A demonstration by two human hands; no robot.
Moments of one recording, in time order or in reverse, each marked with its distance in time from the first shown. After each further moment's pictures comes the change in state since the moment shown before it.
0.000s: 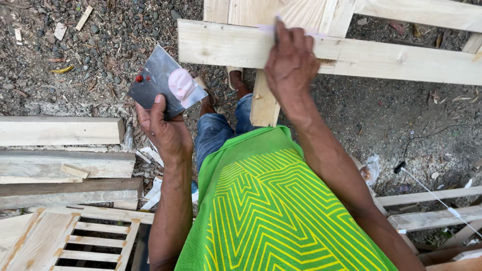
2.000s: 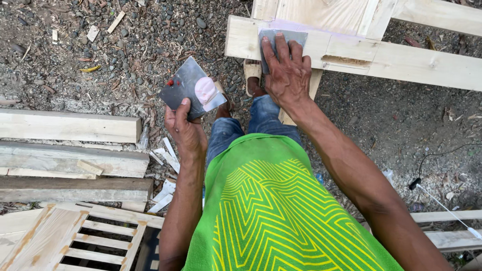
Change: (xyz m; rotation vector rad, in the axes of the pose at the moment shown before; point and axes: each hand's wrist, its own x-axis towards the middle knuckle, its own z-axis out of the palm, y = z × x) left_hand 0.009 0.015 -0.069 0.057 -0.026 -0.018; right_hand -0.026 -0.061 0.023 -0.070 0.075 -0.398
